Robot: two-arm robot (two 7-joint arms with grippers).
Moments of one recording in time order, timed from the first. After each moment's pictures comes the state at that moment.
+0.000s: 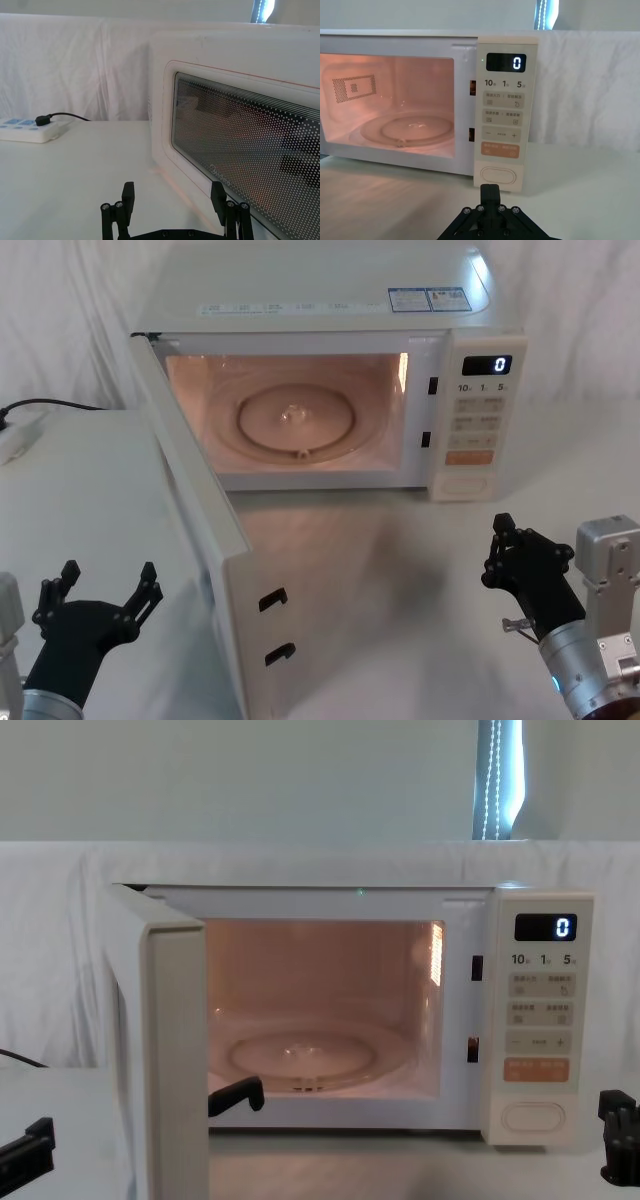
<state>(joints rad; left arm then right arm) 0.27 0.24 0.04 -1.85 -0.25 -0.02 -0.02 -0.04 0.04 -0.12 -1.57 0.01 -0.17 0.08</state>
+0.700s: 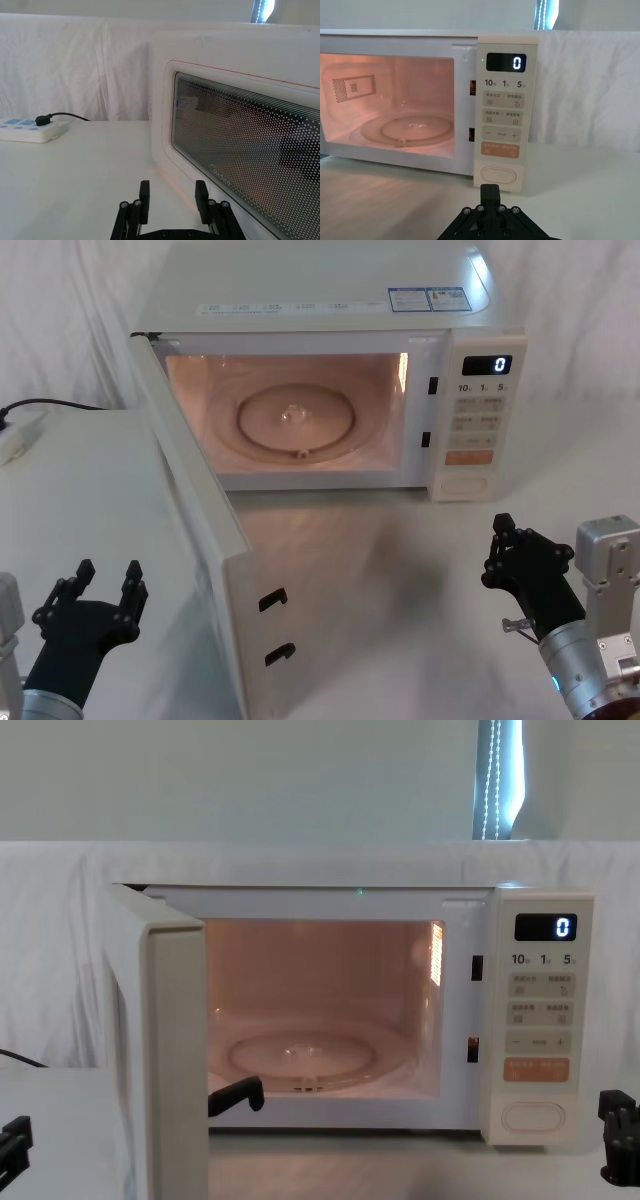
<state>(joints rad) 0.27 0.24 0.04 -1.85 -0.25 -0.02 -0.02 -0.04 0.04 -0.12 -1.57 0.01 -0.17 0.08</state>
